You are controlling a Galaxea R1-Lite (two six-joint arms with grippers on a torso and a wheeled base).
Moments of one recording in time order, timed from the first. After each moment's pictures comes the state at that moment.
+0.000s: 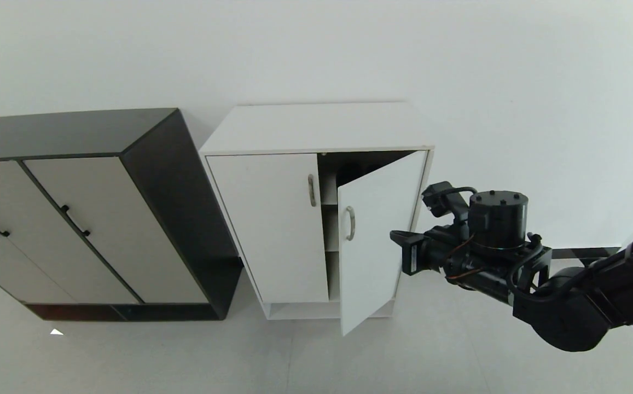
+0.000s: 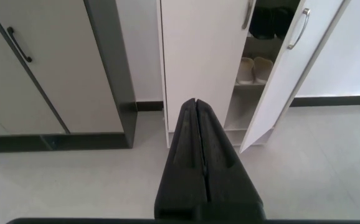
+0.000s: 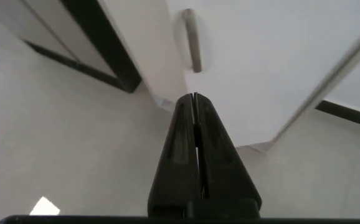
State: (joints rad) left arm 0.00 0.00 0.00 0.00 0.02 0.00; right arm 0.59 1.92 -0.86 -0.86 0.03 0.08
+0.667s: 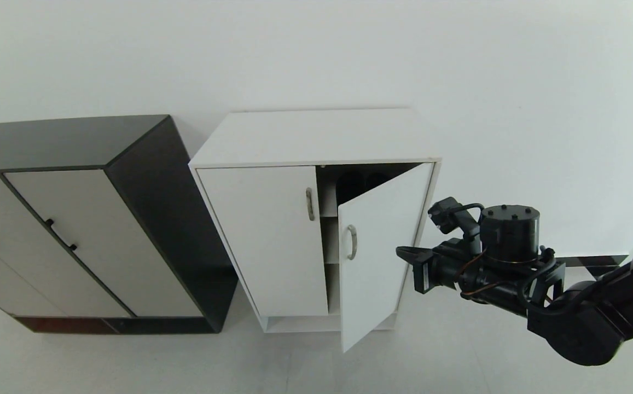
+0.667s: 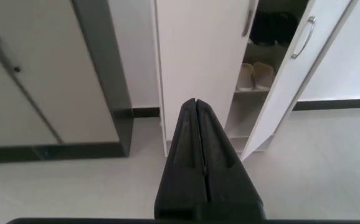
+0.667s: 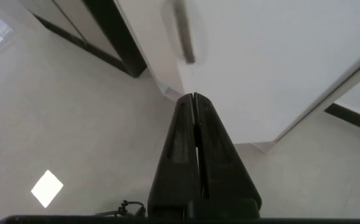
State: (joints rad) left arm 0.00 0.00 0.00 0.00 0.00 0.00; right arm 0.56 1.91 -0.77 -0.90 0.12 0.03
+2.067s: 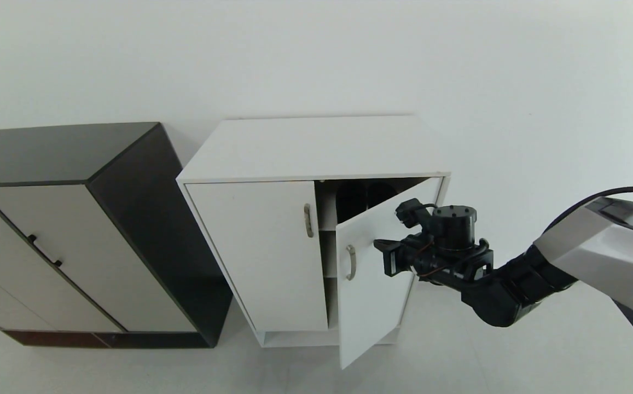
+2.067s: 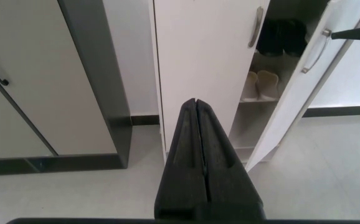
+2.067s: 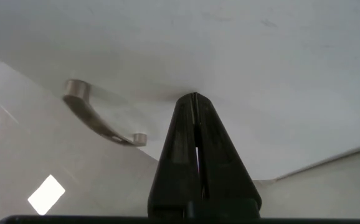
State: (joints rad) left arm 0.00 0.00 0.00 0.00 0.00 0.00; right arm 0.52 2.21 -1.09 -0.90 0.14 0.04
